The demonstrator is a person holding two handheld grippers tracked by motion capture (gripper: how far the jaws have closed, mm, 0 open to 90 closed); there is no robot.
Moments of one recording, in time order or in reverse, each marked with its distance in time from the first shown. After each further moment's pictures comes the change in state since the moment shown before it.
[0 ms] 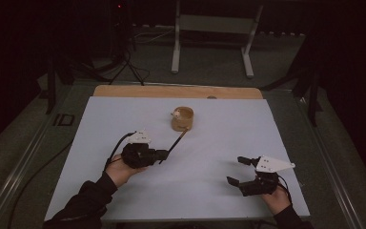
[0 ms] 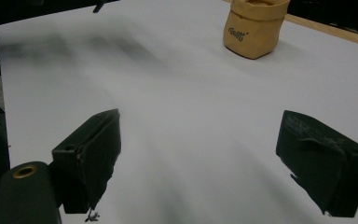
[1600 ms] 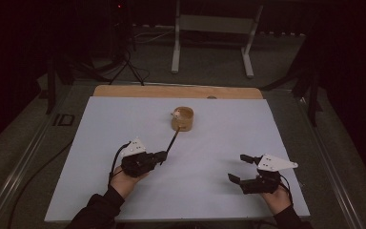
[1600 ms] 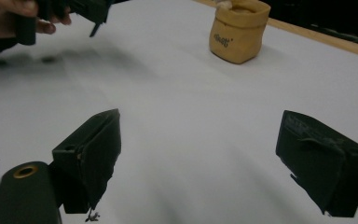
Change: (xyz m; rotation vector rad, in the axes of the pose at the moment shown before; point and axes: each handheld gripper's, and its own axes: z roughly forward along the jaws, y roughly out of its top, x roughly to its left) left arm -0.004 -0.034 0.009 -0.192 0.102 -0.050; right arm 0.002 0.007 -0.005 -0.008 -0.055 0.017
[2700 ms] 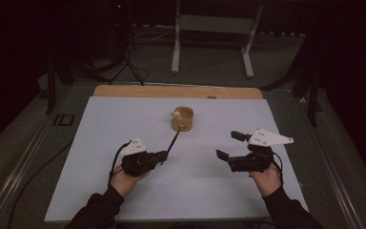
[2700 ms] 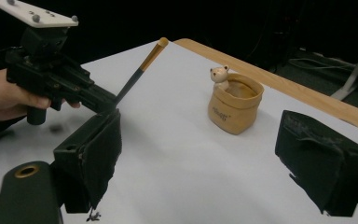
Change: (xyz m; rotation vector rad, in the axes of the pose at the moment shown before) left arm 0.000 0.003 0.000 -0.004 -0.020 0.003; right arm 0.015 0.096 0.012 -0.058 -0.038 0.009
